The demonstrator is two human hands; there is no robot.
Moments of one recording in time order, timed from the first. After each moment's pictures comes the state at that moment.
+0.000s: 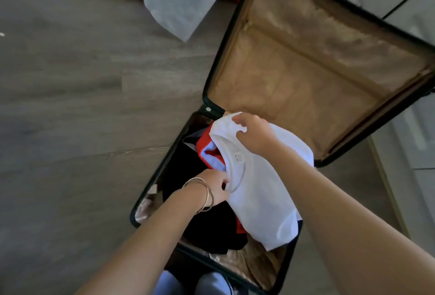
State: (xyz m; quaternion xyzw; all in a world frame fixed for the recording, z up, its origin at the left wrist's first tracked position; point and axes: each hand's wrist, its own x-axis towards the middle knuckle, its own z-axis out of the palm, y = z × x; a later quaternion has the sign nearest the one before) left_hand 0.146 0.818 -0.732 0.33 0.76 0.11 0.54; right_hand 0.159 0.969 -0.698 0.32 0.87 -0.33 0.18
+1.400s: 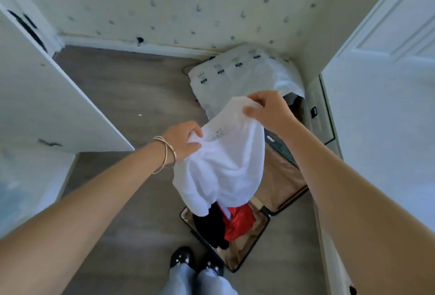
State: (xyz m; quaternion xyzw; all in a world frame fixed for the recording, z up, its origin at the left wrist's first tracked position) left_hand 0.065 0.727 -0.094 0.22 0.89 0.29 0.26; right_hand 0.099 0.944 -0.073 0.20 0.88 -0.43 0.02
